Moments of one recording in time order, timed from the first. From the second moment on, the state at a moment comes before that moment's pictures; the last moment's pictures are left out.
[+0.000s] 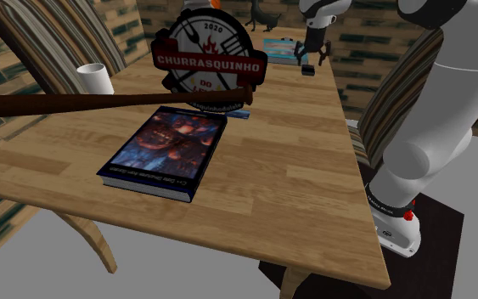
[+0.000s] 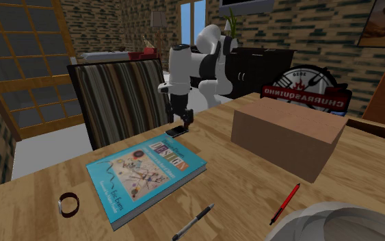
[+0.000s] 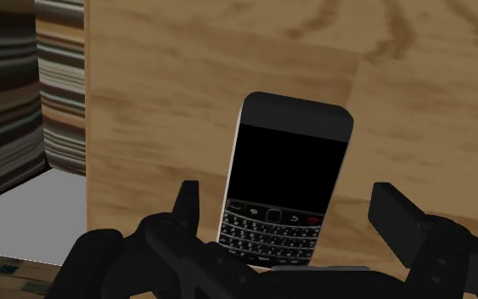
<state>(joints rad) -0.27 0.17 -0.31 -1.78 -0.01 1.95 0.31</state>
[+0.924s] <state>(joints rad) -0.27 0.19 -0.31 -1.81 -0.01 2.00 0.31</state>
